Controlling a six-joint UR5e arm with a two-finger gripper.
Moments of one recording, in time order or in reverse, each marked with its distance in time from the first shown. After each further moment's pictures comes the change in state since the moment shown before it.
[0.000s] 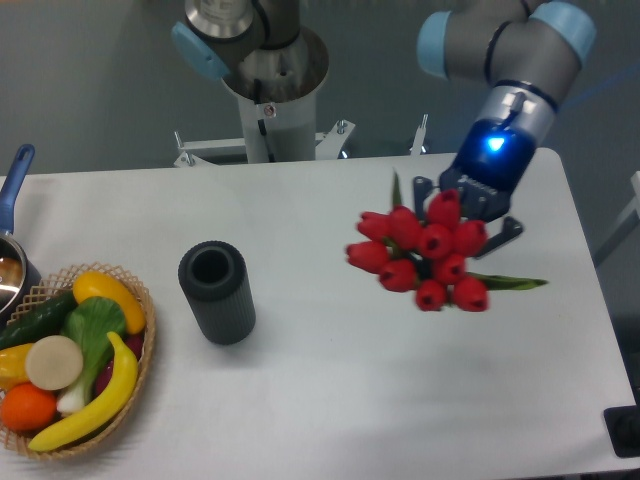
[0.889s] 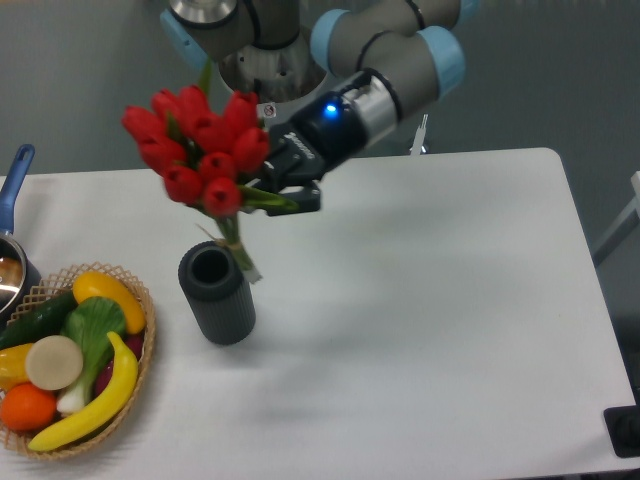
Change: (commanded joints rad) arm -0.207 0.169 -0.180 -0.002 -0.198 0.041
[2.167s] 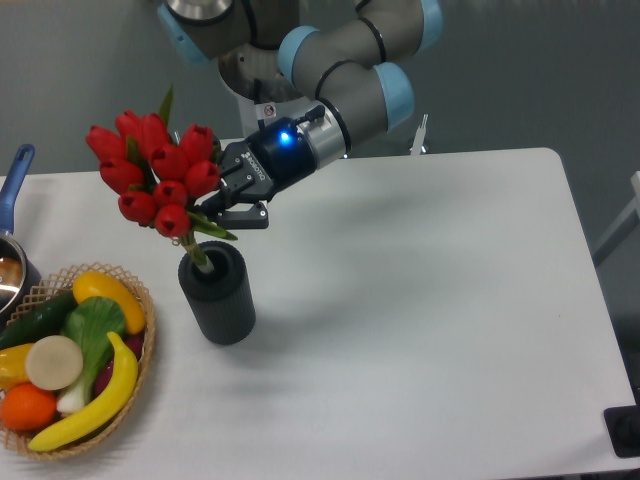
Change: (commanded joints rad) arm -0.003 -0.063 -0.135 0.000 0.014 0.074
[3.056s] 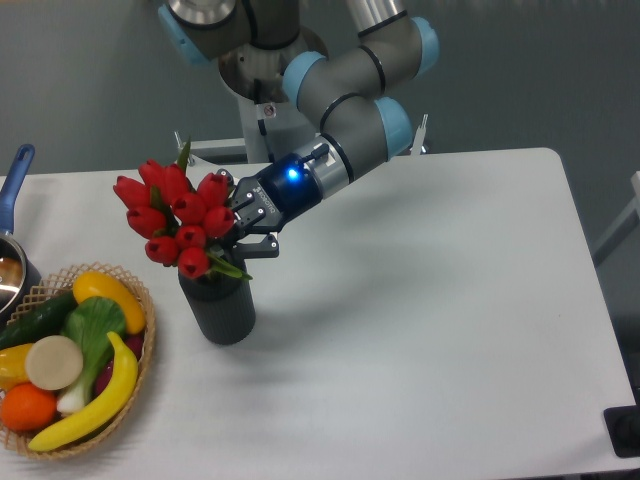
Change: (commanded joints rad) arm 0.020 -0.057 -0.035 -0.002 0.077 0.052
